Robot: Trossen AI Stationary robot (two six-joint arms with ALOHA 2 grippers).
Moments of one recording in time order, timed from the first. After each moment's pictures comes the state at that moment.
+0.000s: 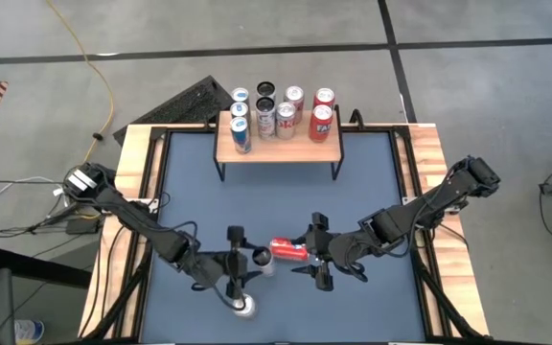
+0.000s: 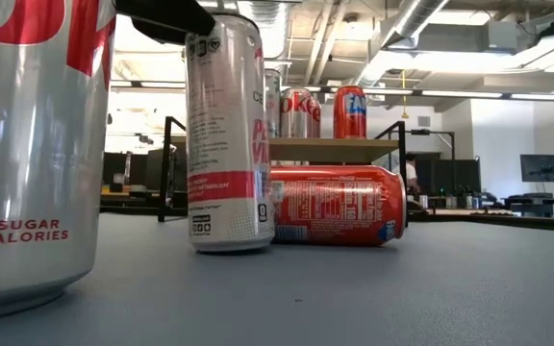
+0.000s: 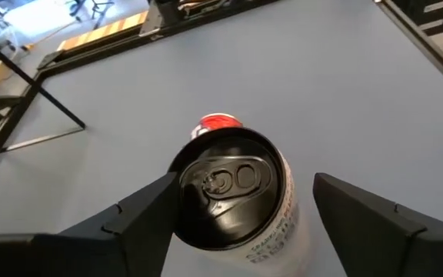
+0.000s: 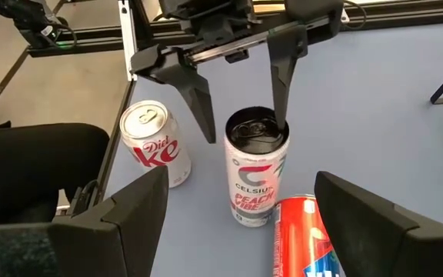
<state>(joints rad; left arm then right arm) -0.58 1.53 0.89 0.12 -0.63 -0.04 0.49 1.51 1.26 -0.34 0.34 0.37</state>
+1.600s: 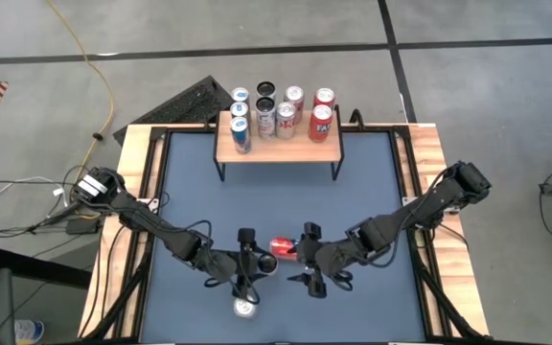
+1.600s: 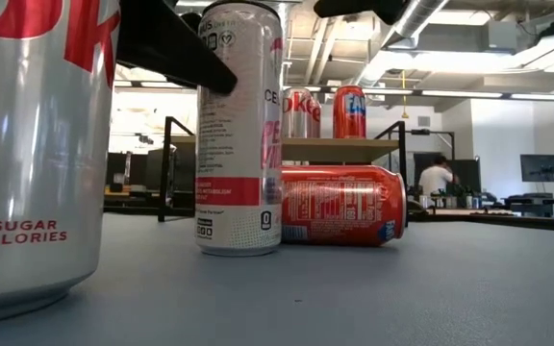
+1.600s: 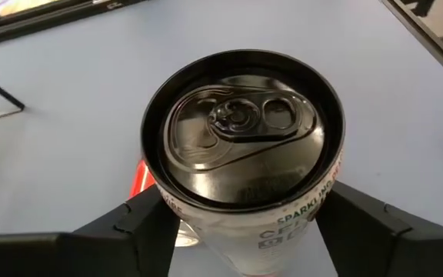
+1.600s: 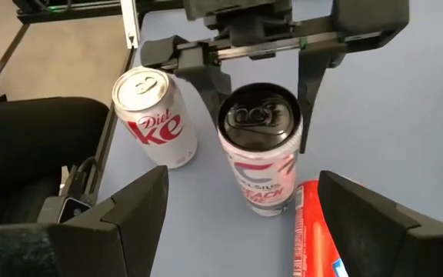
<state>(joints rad) -0.51 1.64 0.88 0.20 -0.45 -0.05 0.48 1.61 1.26 -0.31 0.28 0.39</state>
